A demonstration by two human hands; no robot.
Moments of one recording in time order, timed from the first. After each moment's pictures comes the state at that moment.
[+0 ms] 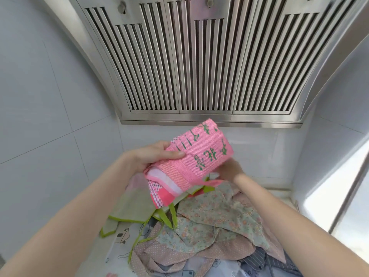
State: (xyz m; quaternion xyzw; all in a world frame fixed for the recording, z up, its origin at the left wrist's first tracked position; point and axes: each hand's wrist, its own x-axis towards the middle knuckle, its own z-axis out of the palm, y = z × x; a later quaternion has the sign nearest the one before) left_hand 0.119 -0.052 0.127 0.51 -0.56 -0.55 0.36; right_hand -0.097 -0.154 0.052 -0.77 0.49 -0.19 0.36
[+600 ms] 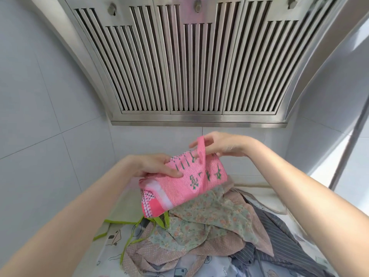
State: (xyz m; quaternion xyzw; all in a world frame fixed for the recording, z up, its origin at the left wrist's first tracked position) left_hand 0.107 -0.058 0.110 0.56 -0.61 -0.52 0.19; right_hand -0.108 -0.131 0.151 -0.83 0.32 -0.10 0.44
